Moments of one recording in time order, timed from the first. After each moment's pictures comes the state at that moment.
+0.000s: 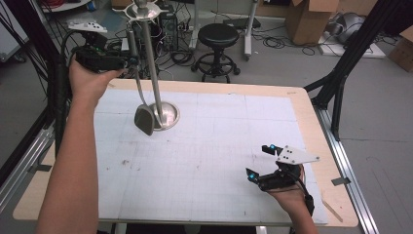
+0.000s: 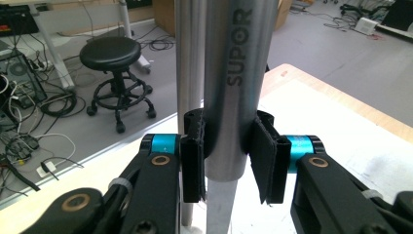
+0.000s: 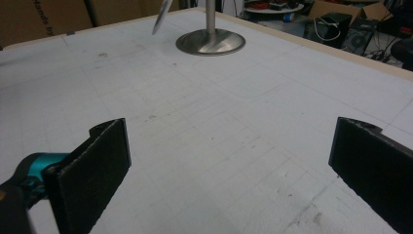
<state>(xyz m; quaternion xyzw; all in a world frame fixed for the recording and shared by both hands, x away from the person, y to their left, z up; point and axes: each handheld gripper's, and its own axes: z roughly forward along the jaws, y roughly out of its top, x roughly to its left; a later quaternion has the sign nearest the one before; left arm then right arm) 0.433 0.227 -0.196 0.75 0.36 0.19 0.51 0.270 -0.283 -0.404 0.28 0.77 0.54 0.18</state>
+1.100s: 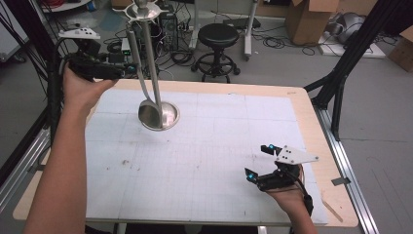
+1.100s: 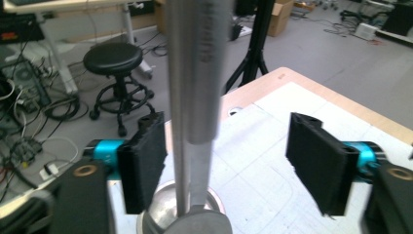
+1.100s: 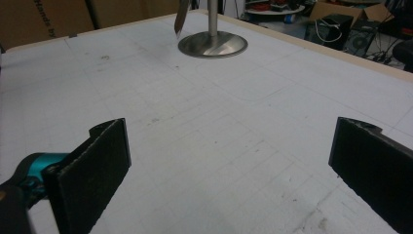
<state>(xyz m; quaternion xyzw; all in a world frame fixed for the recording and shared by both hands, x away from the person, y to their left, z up) 0.401 0.230 -0.199 0.75 0.34 0.20 0.52 0.269 -0.278 -0.403 0.28 0.77 0.55 0.18</state>
